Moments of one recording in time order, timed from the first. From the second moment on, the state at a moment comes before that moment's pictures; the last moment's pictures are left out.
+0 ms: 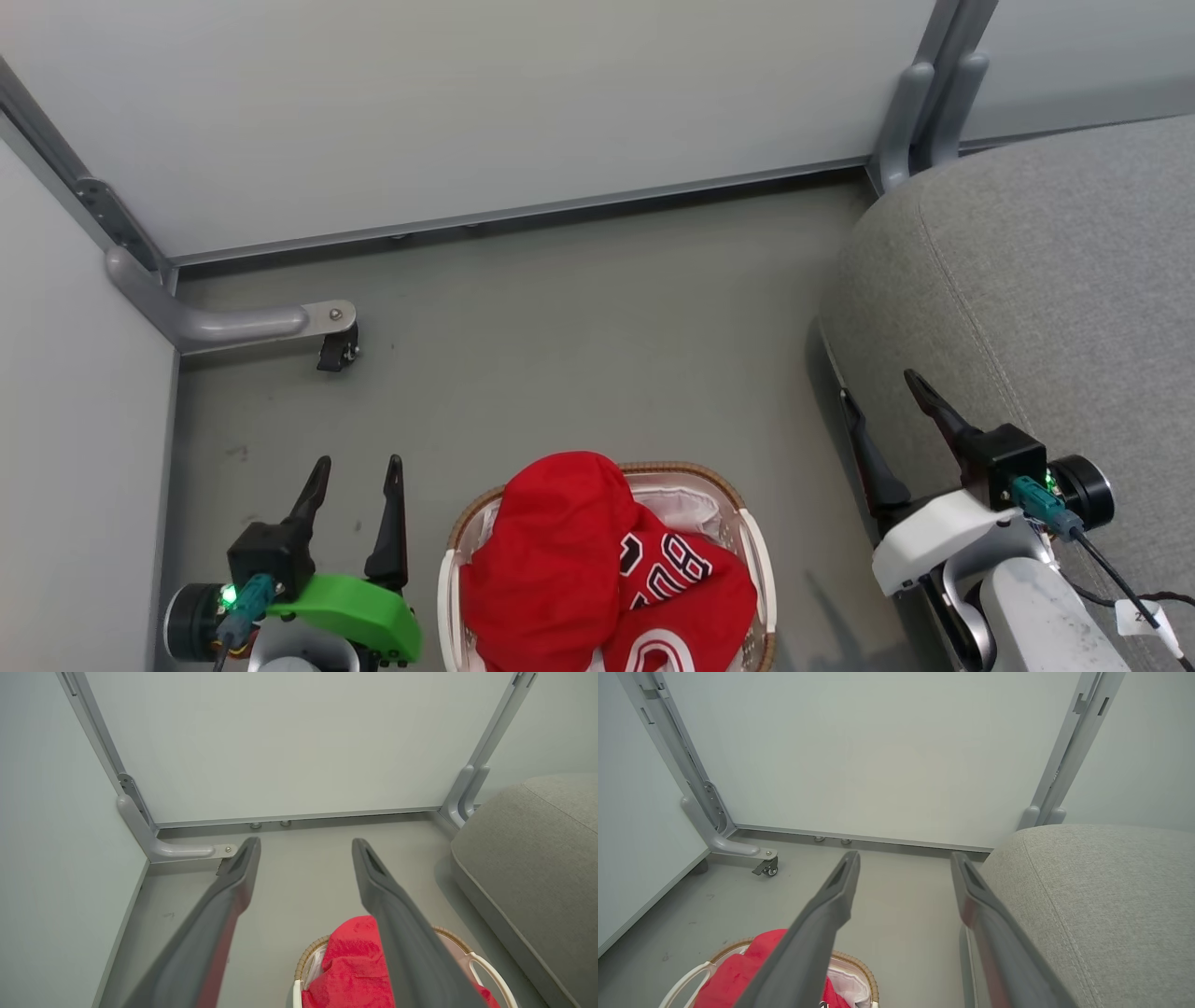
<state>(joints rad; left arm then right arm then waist) -0.11 0.06 -0.10 0.40 -0.19 -0.13 -0.25 -0.21 -0.10 0.11 0.34 0.10 0.13 -0.25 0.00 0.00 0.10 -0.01</state>
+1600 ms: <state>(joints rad) -0.72 0.27 -0.81 1.01 -0.40 -0.13 -0.26 -0.44 -0.05 0.24 0.14 0.15 0.13 -0.26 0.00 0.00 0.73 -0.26</state>
